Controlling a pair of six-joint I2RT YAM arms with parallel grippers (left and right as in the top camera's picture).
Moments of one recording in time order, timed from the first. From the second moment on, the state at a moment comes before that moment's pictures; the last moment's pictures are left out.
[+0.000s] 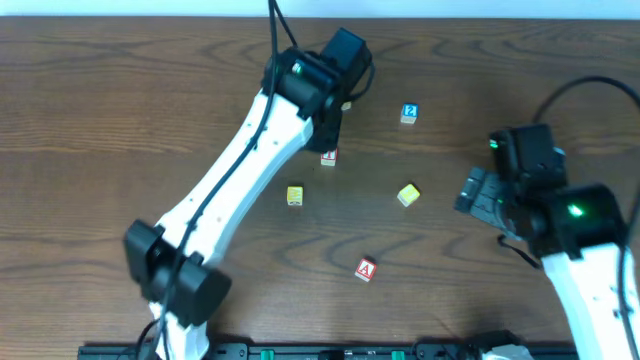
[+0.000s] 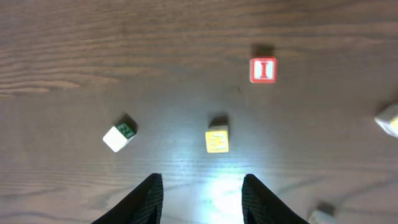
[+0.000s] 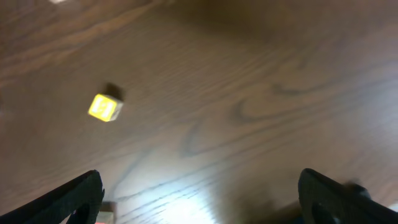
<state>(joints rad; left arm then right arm) -0.64 1.93 2.04 -1.49 -0.24 -0.43 0.18 1.15 1.25 -1.33 0.28 0.62</state>
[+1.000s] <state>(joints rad) -0.89 1.51 1.05 -0.83 0.02 -0.30 0.15 0.97 1.23 -1.36 0.29 0.59</state>
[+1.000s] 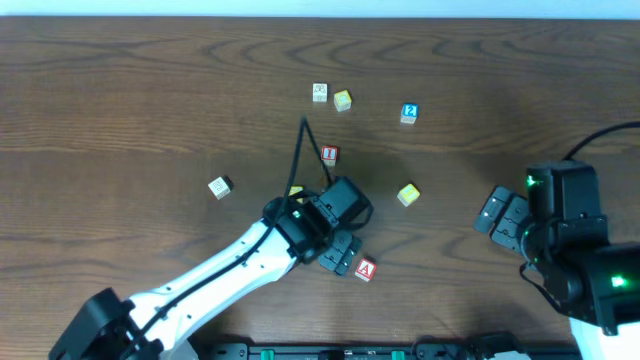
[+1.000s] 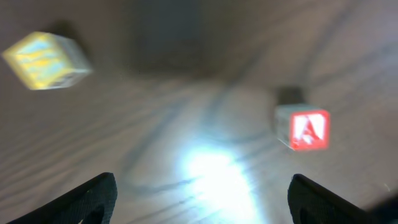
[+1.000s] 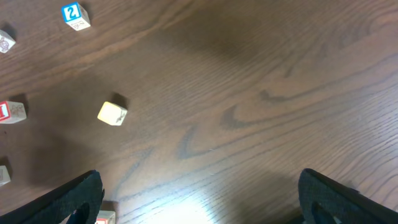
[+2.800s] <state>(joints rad) -1.14 1.76 1.12 -0.60 -0.18 -0.81 0.15 1.00 1.23 -1.34 0.29 0.59</state>
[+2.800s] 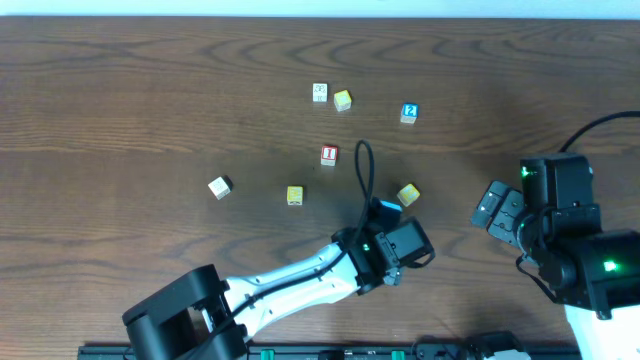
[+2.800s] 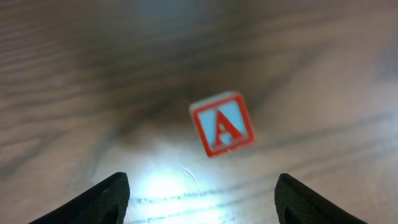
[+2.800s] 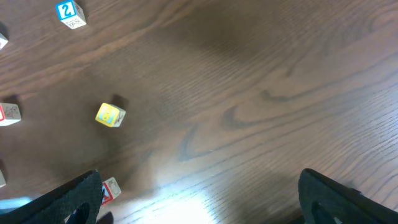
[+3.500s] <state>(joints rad) -1.14 1.86 1.12 -0.44 -0.21 -0.88 0.15 1.00 1.23 -1.37 0.29 0.59</state>
